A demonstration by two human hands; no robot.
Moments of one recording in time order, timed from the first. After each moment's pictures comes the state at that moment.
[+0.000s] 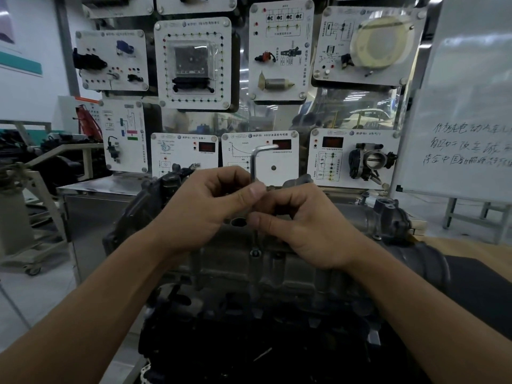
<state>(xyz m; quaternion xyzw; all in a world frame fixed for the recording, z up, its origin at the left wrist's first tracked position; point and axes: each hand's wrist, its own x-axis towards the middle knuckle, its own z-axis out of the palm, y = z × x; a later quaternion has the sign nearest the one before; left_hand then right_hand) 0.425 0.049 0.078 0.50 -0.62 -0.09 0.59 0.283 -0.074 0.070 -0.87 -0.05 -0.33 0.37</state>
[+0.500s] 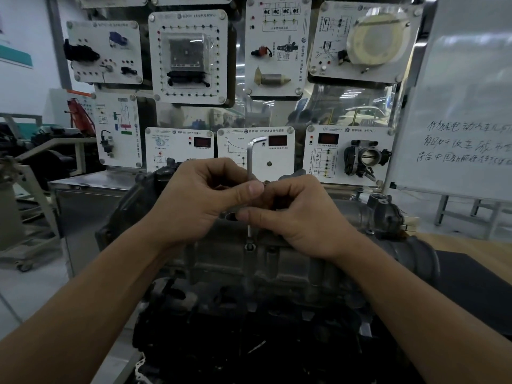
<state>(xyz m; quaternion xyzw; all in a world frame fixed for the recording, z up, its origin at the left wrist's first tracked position) 0.420 0.048 0.079 0.49 -0.59 -0.08 0.63 0.285 -0.073 0.069 -0.84 -0.06 -0.35 0.41</state>
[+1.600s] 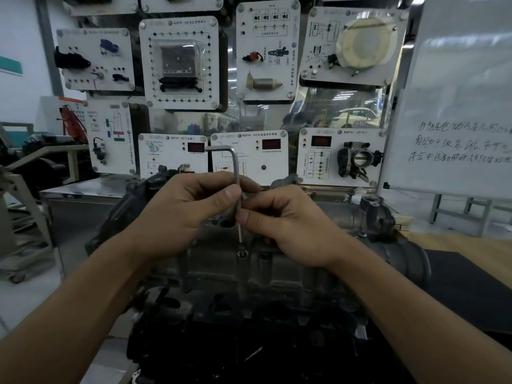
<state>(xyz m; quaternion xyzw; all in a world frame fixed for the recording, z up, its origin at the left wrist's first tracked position) 0.427 0.054 0.078 0.49 -0.65 -0.10 0.57 0.284 -0.073 0.070 -0.86 -0.07 -0.30 0.41</state>
